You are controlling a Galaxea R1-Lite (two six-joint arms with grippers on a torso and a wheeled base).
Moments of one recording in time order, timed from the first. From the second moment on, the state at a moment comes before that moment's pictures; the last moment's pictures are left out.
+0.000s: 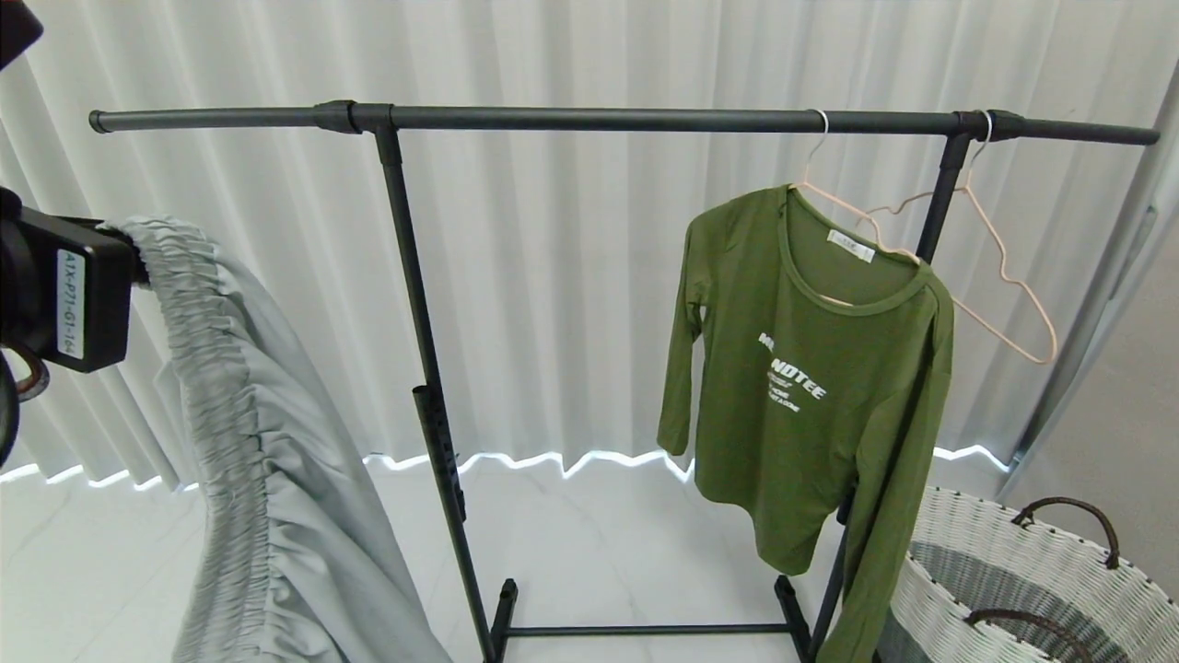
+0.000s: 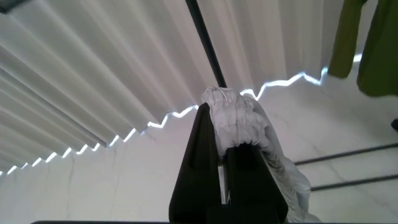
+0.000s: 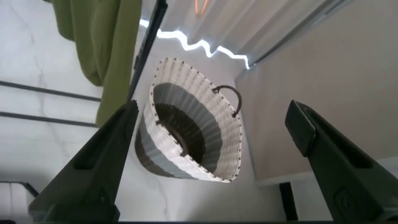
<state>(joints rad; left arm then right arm) -0.51 1.16 -1.22 0.34 0.49 0.29 0.24 0.99 -1.21 0.67 -0.33 -0.27</state>
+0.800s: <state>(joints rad) -0.50 1.13 -1.18 0.32 0.49 0.33 0.23 0.99 -1.11 0.52 -0.31 -0.12</state>
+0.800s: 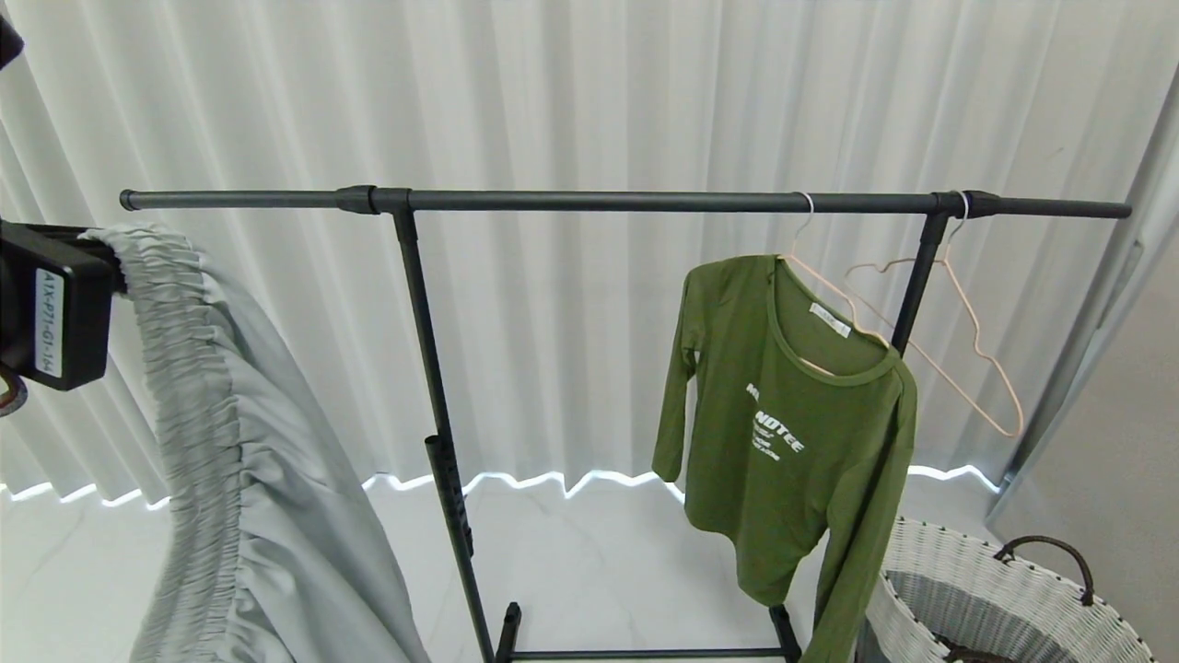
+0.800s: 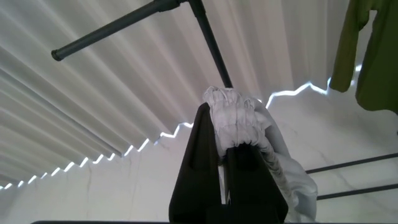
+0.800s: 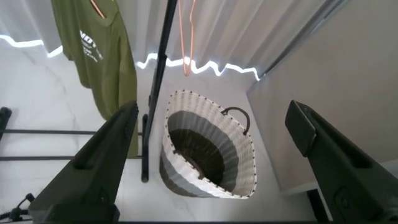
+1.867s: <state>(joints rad) -0.51 1.10 -1.15 0.32 0.49 0.33 0.23 0.99 -1.08 0.52 -0.31 -0.12</state>
